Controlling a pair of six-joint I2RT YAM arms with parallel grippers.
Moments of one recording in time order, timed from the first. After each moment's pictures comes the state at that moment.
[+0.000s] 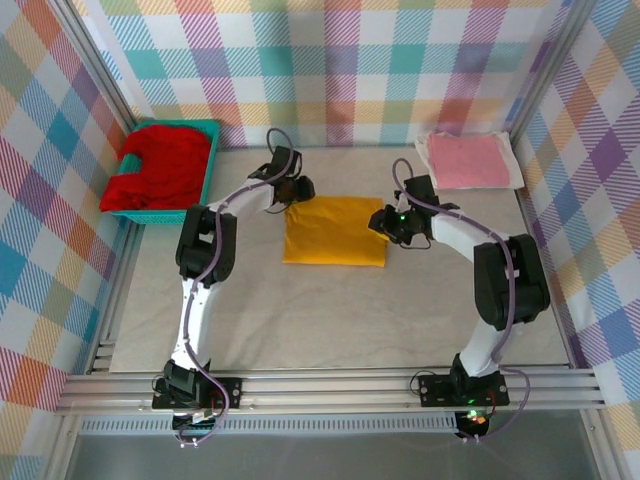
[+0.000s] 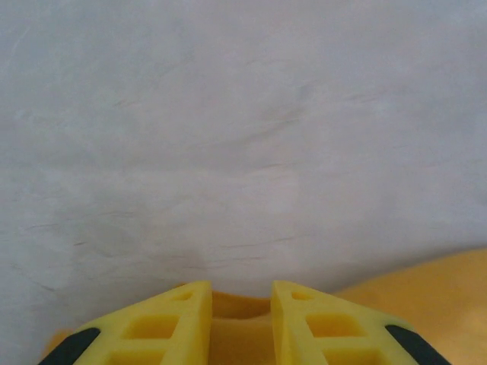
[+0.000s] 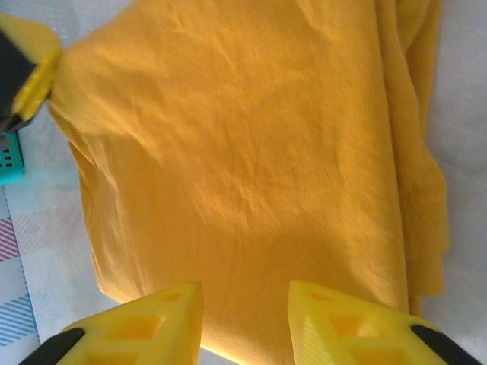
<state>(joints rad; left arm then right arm) -0.35 2.33 1.84 -0.41 0.13 -0.50 0.27 1.74 1.11 -0.34 -0.46 0.67</state>
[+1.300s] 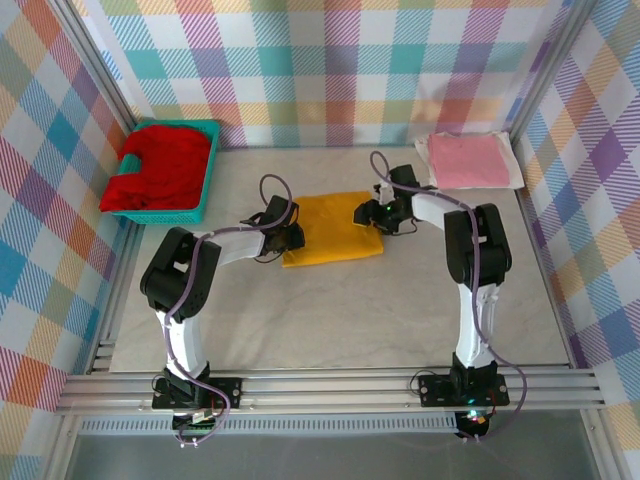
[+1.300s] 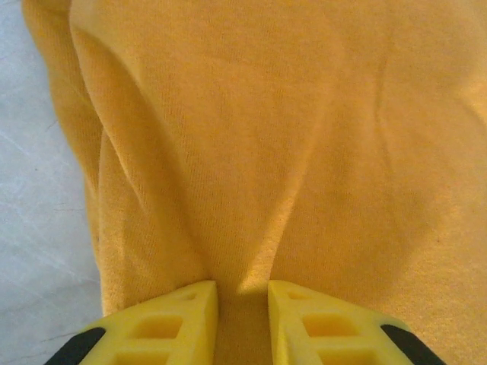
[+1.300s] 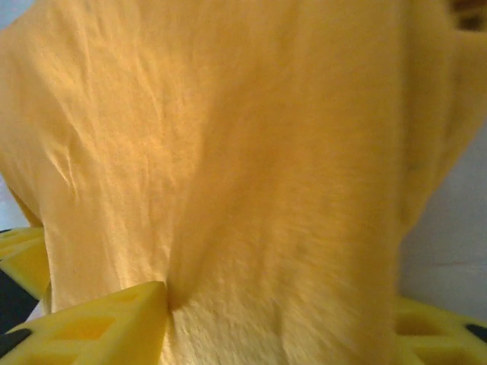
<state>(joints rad) -0.47 1.91 1.12 -0.15 -0.01 -0.58 0.28 2.13 1.45 -0.43 -0.58 0.42</state>
